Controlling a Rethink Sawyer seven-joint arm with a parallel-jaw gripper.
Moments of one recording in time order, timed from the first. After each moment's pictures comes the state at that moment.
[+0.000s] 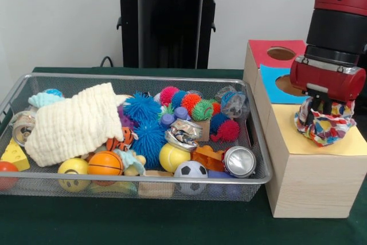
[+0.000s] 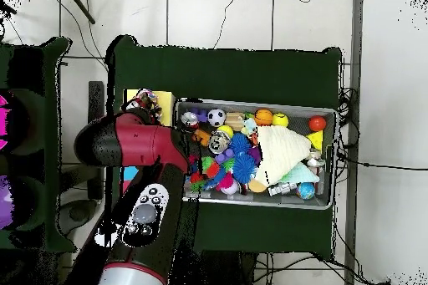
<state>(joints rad) 0.30 -0.43 -0.34 1.41 0.25 0.31 2.62</state>
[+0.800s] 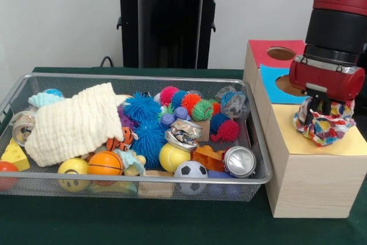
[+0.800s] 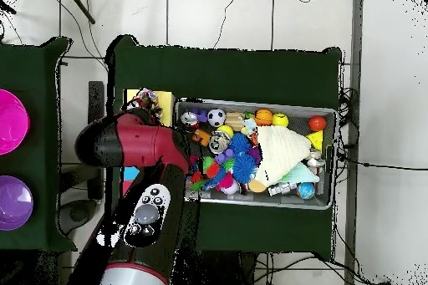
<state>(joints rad) 0.29 -0.43 -0.33 1.42 0.25 0.30 2.62</state>
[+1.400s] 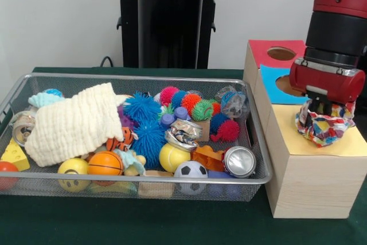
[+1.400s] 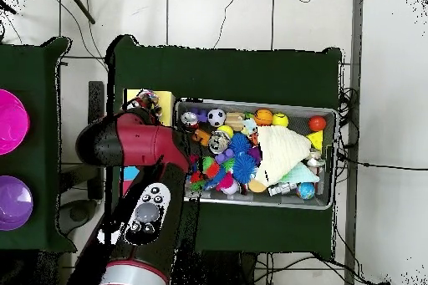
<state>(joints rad) 0.29 -0.43 -0.33 1.41 0.25 0.30 2.62</state>
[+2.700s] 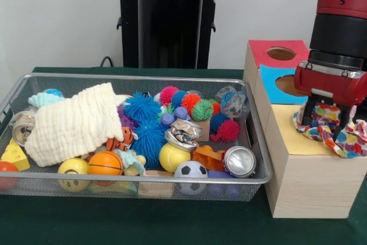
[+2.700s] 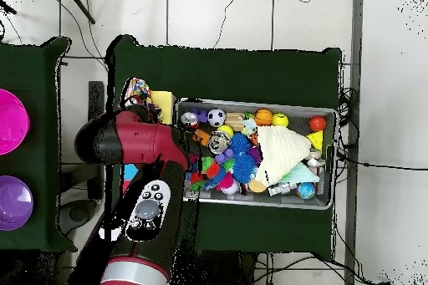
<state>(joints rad) 0.28 -0.42 -0.31 1.40 0.25 0.28 2.62</state>
